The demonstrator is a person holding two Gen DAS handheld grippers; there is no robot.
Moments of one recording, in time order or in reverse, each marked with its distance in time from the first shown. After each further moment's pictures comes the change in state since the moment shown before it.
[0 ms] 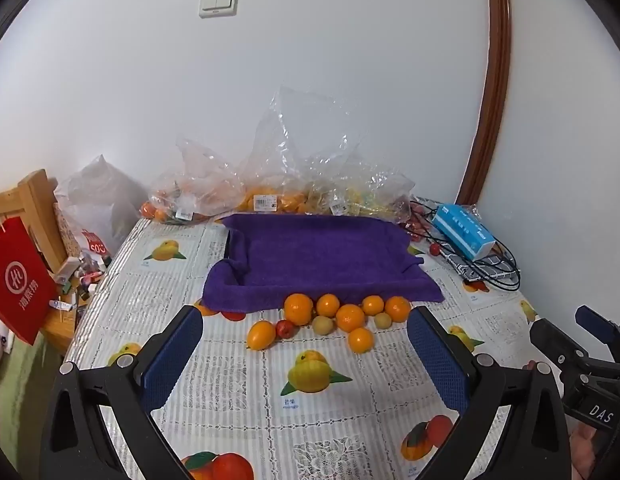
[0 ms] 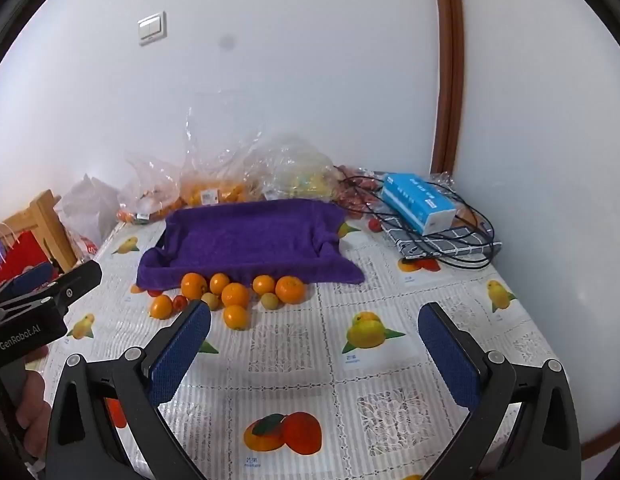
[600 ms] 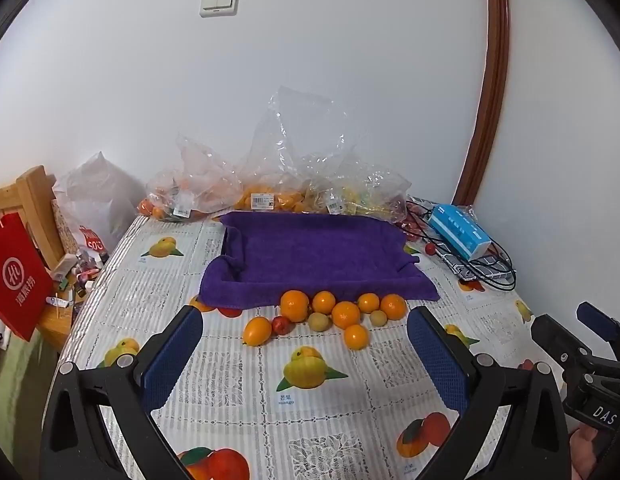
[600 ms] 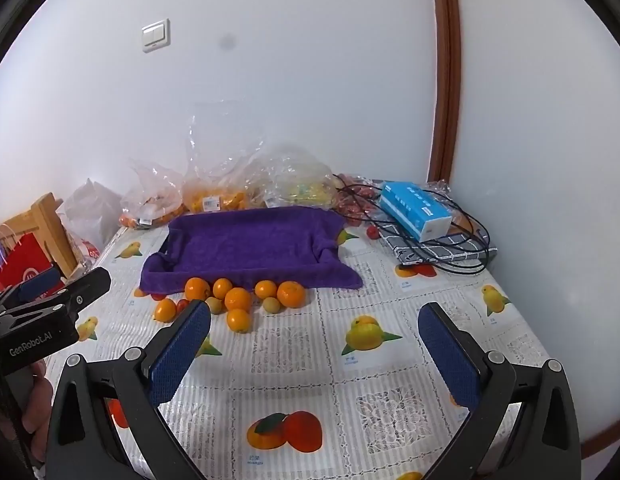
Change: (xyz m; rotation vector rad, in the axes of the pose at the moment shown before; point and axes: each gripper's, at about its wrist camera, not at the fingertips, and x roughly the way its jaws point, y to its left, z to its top) left arm -0.007 -0.001 -0.003 -0.027 0.006 -0.032; right arm -0.014 0.004 0.004 -0.009 0.005 -0.012
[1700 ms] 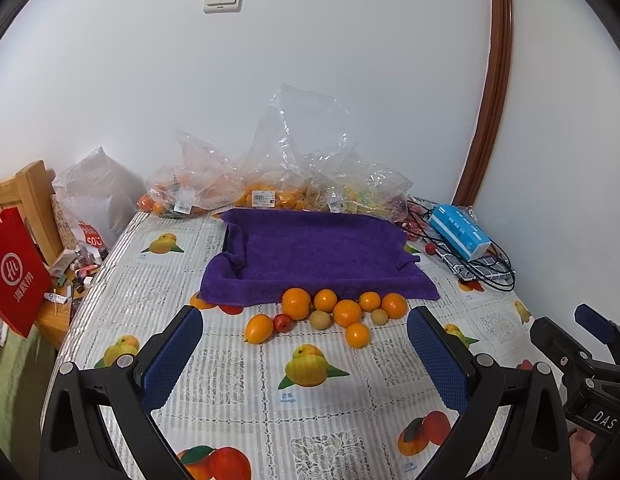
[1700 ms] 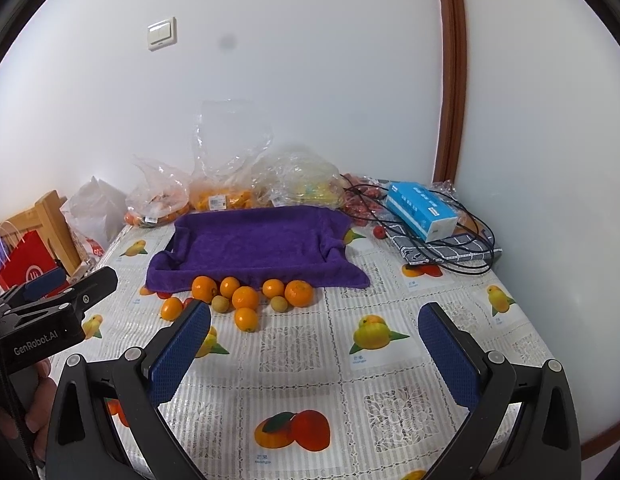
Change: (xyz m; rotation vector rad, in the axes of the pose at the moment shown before) left arm 0.002 0.006 0.000 -0.009 0.008 -0.006; right arm -0.002 0.008 -0.007 -0.004 -0.011 0.013
